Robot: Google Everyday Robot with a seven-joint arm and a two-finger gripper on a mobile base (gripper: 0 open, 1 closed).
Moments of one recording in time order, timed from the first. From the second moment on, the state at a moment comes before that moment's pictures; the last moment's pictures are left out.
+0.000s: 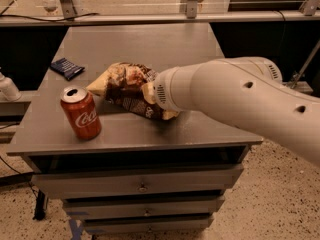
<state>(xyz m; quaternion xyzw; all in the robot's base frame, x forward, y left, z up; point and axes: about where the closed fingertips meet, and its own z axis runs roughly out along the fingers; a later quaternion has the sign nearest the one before) 0.543 0.018 0.883 -0.22 0.85 0.18 0.44</state>
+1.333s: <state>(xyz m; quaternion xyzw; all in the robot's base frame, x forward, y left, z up) 0.517 0.029 0.882 -0.23 0.85 0.21 0.41</state>
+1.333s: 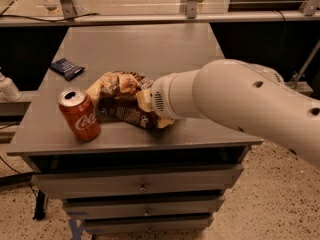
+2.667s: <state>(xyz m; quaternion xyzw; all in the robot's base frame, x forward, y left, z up) 0.542 0.014 0.877 -0.24 0.85 0.22 0.41</state>
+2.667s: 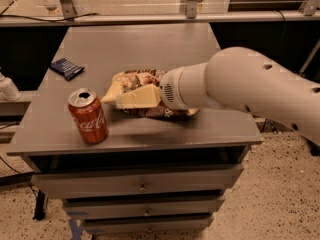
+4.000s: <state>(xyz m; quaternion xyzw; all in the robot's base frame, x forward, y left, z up) 0.597 -0.038 0.918 -0.19 0.80 0.34 0.46</state>
